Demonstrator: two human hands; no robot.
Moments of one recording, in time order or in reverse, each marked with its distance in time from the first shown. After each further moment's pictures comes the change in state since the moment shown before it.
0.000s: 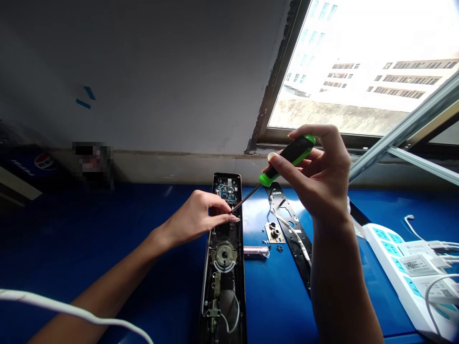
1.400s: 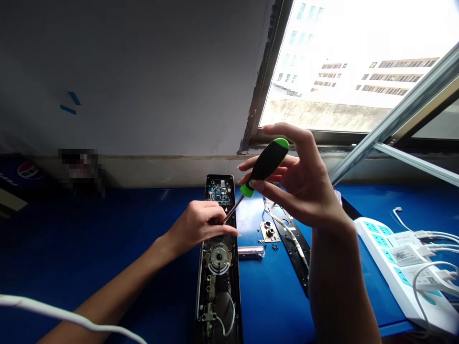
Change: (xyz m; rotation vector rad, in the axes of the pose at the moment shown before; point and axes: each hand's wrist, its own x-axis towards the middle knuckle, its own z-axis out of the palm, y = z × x) left_hand -0.001 -0.013 0.024 0.161 0.138 0.337; right_hand -0.010 -0.008 -0.007 0.170 -0.371 -0.018
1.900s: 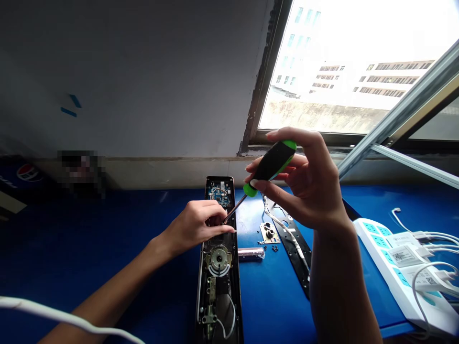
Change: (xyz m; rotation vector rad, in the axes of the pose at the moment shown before) left_hand 0.001 0.002 -0.011 -0.033 -0.087 -0.065; right_hand -0.001 -0.003 0.001 -0.023 0.102 -0.090
